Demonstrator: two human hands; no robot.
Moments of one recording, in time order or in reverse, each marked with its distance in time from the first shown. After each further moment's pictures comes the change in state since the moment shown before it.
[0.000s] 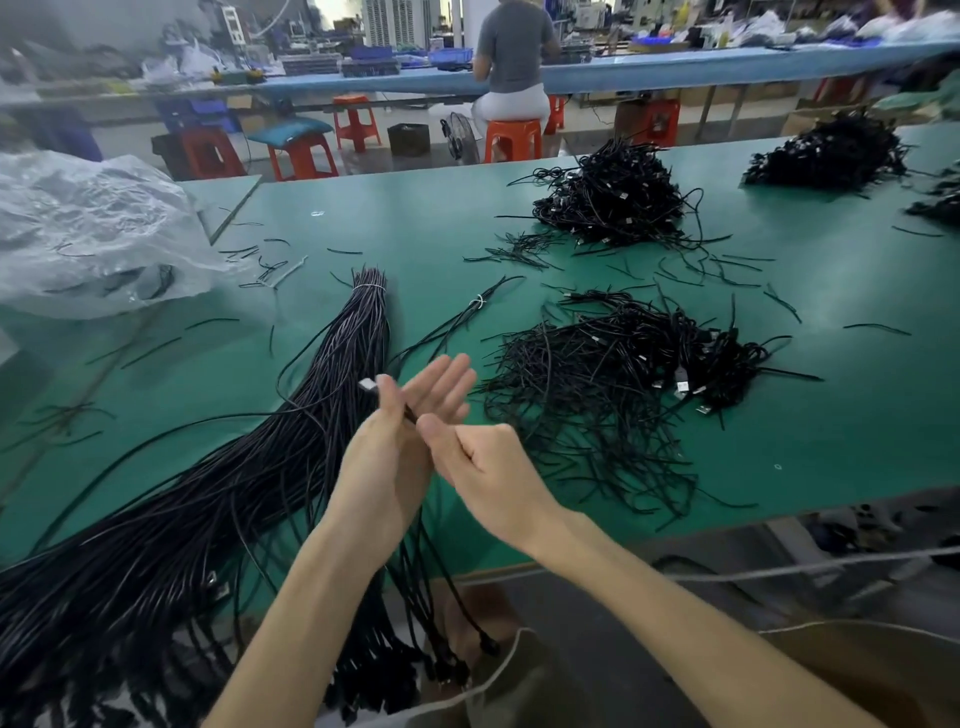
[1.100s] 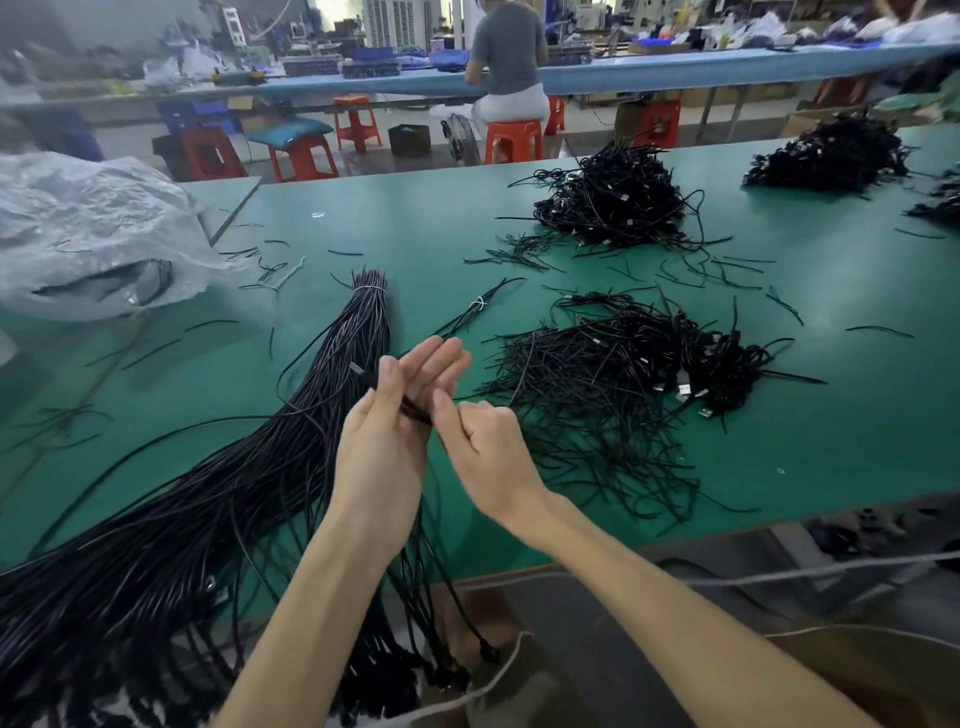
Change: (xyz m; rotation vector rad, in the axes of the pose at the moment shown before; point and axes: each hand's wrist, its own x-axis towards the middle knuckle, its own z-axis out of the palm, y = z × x) left_hand 0.001 0.017 0.021 -0.112 0.175 0.129; right_hand 0.024 0.012 0.005 -0.123 0.179 -0.123
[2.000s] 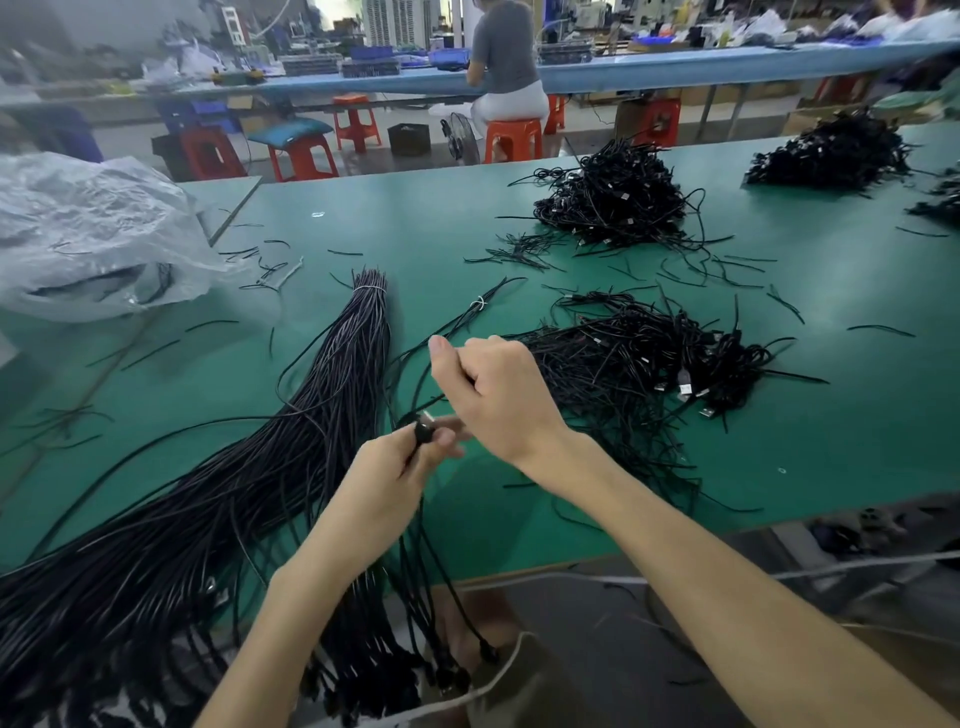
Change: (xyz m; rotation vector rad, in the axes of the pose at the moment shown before) left_hand -0.018 0.006 -0.022 1.171 -0.180 0.013; right_hand 0.044 -0.028 -0.031 -0.218 0.035 -0.156
